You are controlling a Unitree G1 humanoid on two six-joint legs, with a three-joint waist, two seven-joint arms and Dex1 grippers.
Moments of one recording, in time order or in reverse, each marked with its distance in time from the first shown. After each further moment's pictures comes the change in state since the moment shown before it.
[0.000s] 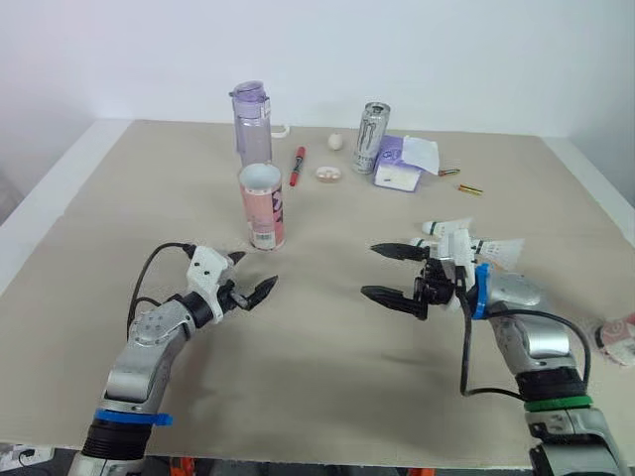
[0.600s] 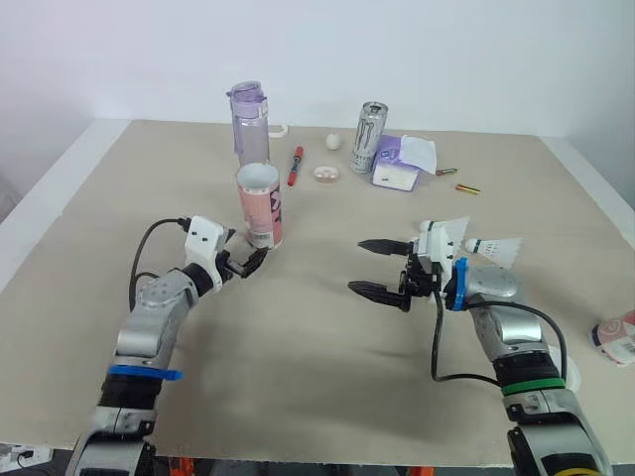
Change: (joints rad) left arm -0.240 0.014 0.018 0.264 0.012 0.020 0.033; right arm -0.076 0.060 0.028 0.118 -0.085 -0.081 -0.012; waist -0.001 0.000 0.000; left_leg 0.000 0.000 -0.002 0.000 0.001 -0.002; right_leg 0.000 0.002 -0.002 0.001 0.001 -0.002
